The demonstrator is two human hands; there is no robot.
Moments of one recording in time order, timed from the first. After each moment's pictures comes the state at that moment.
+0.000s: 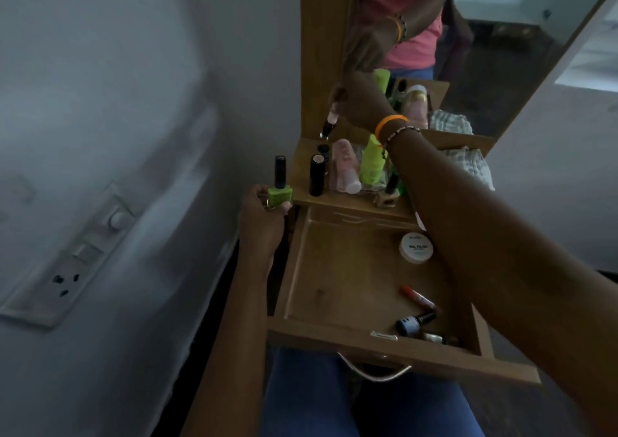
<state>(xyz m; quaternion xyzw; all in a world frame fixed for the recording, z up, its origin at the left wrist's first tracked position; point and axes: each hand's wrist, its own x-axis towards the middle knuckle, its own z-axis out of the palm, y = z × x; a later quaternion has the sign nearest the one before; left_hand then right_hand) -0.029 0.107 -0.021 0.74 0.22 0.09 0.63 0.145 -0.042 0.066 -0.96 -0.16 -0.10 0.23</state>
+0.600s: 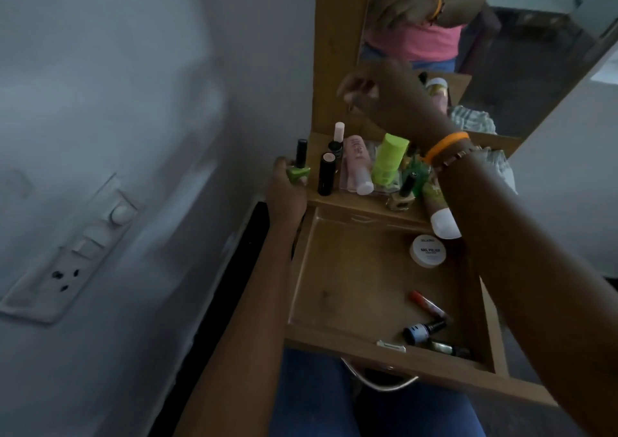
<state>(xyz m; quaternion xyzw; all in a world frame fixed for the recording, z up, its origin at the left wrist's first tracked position) 0.025 0.088 -0.022 0.83 0.19 0.12 0.51 0.085 -0.051 0.100 -0.93 -0.26 -0.14 0.23</state>
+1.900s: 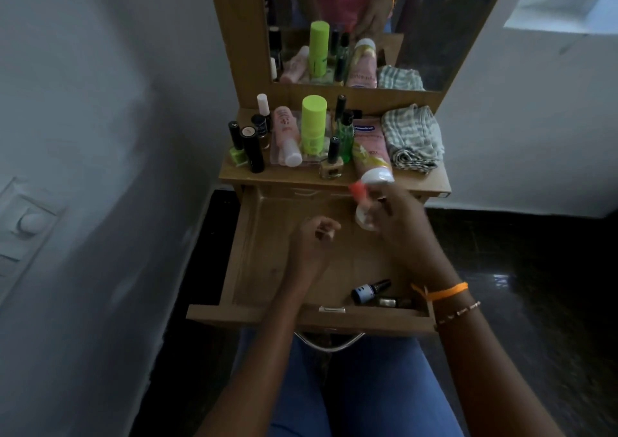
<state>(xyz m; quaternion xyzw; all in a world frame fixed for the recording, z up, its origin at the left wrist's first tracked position) -0.060 -0.020 -0.093 0.84 0.03 -0.06 0.55 -0.067 -0.158 -0.022 -0.88 0.00 -0.05 0.47</state>
